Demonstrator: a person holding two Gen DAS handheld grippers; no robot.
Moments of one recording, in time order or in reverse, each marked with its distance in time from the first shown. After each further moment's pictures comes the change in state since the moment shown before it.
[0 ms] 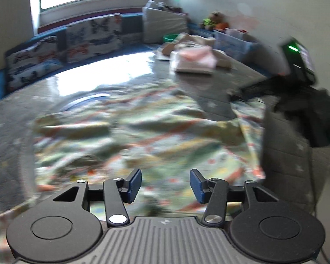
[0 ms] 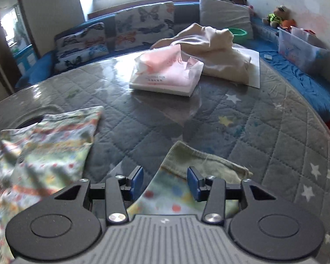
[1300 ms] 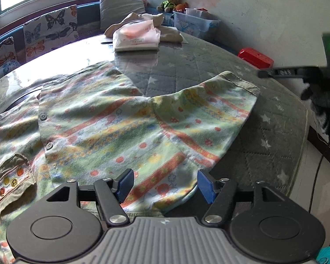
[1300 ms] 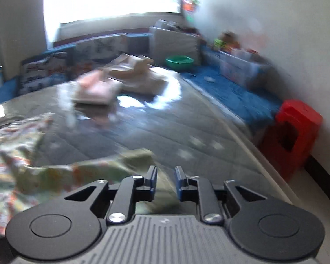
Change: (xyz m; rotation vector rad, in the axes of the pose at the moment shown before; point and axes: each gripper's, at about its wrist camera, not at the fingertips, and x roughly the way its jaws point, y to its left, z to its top) left arm 0.034 -0.055 -0.009 0.107 0.073 -0.136; right arm -0.116 -0.073 -0.077 0.031 -0.187 -0.166
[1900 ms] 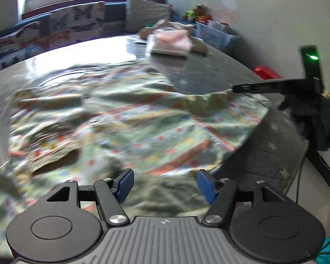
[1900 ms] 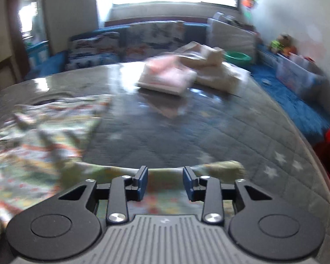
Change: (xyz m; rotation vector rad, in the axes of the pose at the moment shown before) left arm -0.057 0.048 -0.039 -0.162 -0.044 0.056; right arm 0.028 0.074 0.009 -0.168 0.064 0.246
